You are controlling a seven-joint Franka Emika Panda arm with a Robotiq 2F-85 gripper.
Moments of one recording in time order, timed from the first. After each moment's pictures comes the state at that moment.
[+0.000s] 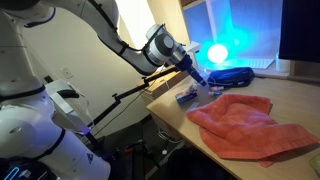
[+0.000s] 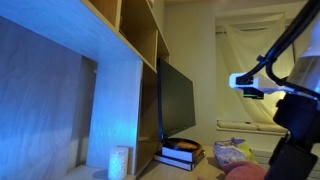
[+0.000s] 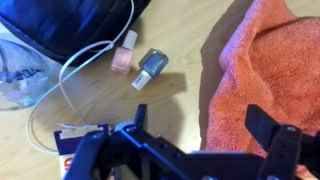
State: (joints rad) arm 0.38 0.35 -0.07 -2.21 -0.75 2.88 -2.02
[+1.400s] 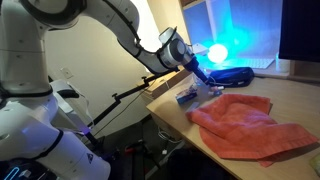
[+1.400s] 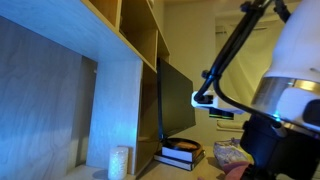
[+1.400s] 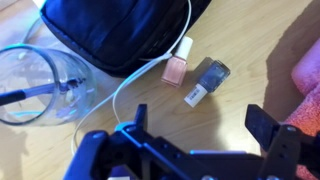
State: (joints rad) arm 0.21 0.56 0.15 -2.00 -0.69 2.89 -2.10
